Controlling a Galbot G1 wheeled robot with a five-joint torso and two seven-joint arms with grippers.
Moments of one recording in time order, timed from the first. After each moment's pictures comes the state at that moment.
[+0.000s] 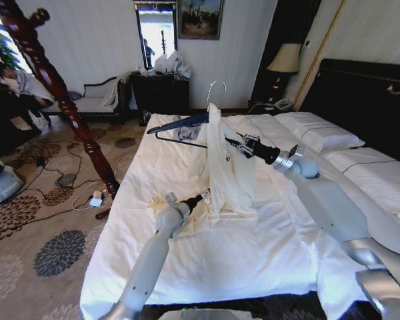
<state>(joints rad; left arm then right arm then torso) 0.98 -1.45 -0.14 -1.75 -1.20 0.51 -0.30 -0.39 0.80 0.13 1.39 0.80 0.33 -0.94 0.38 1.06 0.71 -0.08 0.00</state>
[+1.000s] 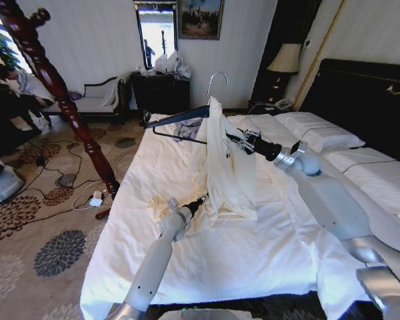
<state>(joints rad) 0.92 -1.54 -0.16 -1.59 -1.19 0.45 -0.27 -0.38 0.80 0.13 1.41 0.82 0.33 -0.94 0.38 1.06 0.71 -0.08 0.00</state>
